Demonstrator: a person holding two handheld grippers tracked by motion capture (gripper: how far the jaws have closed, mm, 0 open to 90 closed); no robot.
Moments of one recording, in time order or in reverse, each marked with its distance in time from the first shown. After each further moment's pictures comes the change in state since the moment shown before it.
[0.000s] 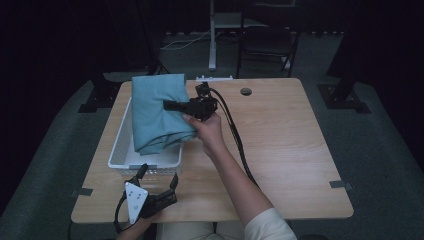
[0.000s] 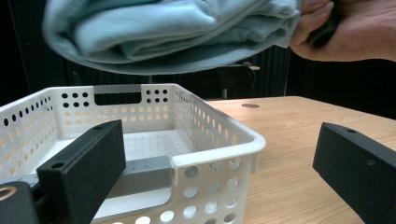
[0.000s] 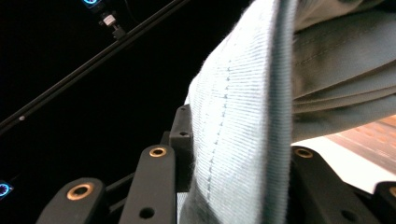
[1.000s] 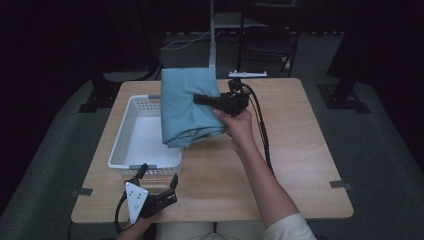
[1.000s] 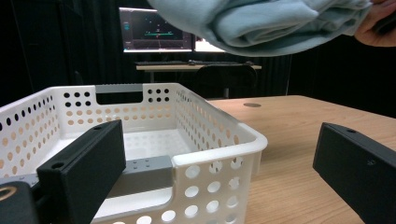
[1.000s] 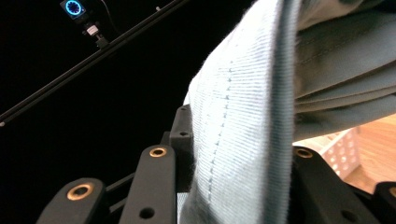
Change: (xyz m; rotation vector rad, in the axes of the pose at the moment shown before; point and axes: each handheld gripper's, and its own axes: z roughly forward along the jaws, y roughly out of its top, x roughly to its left) left arm 0.000 0.000 0.000 0.005 0.007 0.007; right arm -0.010 0.009 -0.078 -0.033 -0.090 -0.015
